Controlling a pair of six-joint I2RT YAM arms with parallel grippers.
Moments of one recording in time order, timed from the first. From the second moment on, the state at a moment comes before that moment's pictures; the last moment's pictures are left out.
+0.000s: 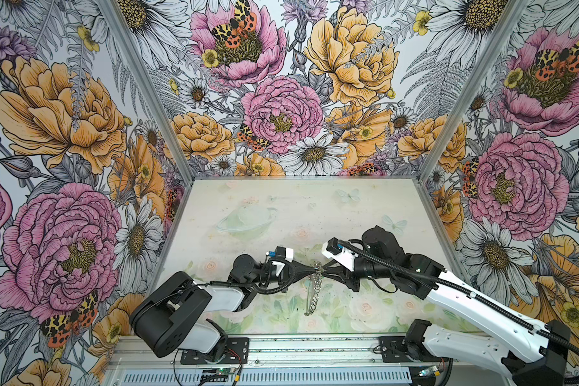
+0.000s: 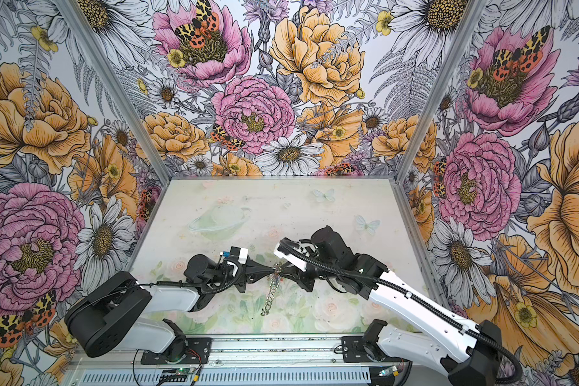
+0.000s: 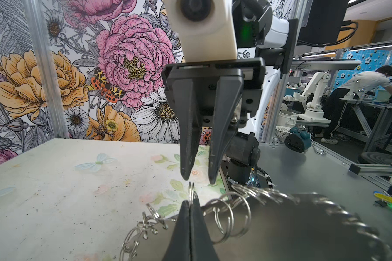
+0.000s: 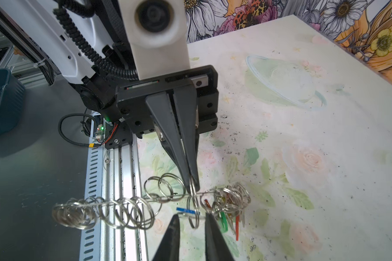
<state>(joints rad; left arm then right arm) -0.66 1.42 0.29 1.38 0.92 -0.25 0.83 1.01 0.90 -0.54 -0.44 -0.22</state>
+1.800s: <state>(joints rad) -0.72 1.17 0.34 0.72 0.72 0.08 0.87 1.37 1.28 -1.04 -0.29 -0.33</state>
